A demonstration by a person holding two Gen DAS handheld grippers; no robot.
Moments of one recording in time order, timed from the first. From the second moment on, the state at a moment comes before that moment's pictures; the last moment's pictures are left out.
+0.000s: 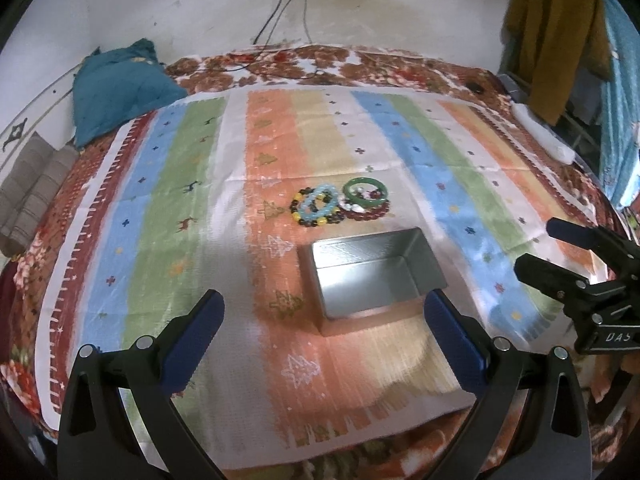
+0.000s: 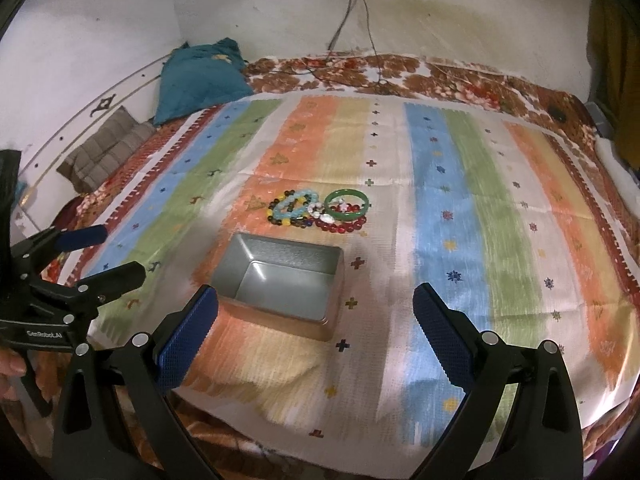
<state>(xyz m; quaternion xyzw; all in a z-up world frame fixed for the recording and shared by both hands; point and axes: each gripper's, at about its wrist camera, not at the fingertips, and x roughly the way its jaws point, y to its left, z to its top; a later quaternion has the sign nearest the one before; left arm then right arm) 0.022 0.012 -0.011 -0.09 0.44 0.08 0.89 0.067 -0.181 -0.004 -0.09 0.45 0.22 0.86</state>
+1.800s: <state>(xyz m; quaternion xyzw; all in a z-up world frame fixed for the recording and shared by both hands) 0.190 0.042 -0.084 -0.01 0.52 0.09 0.85 0.241 -0.168 -0.087 -0.09 0.54 0.14 0.82</state>
